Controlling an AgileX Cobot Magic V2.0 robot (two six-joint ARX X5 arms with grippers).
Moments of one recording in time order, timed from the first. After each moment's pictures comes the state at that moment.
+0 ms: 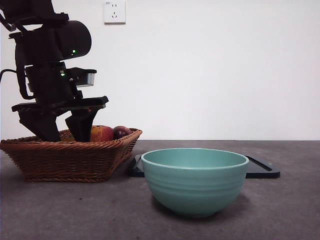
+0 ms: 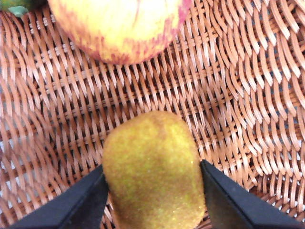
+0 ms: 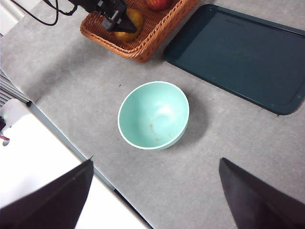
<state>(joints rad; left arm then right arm) -0.38 1.72 1.18 -0.59 -0.01 -0.07 0.27 0.68 1.00 -1.09 -0.52 -0.05</state>
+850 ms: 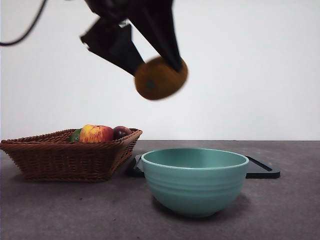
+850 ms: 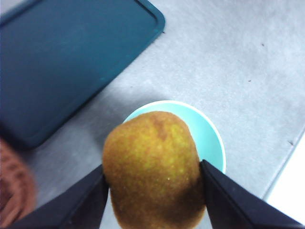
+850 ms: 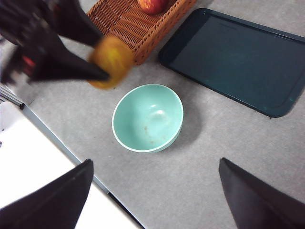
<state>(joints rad) -0.87 1.45 1.19 -0.61 0.11 -0.07 0.27 0.68 1.00 -1.08 -0.50 -0.05</state>
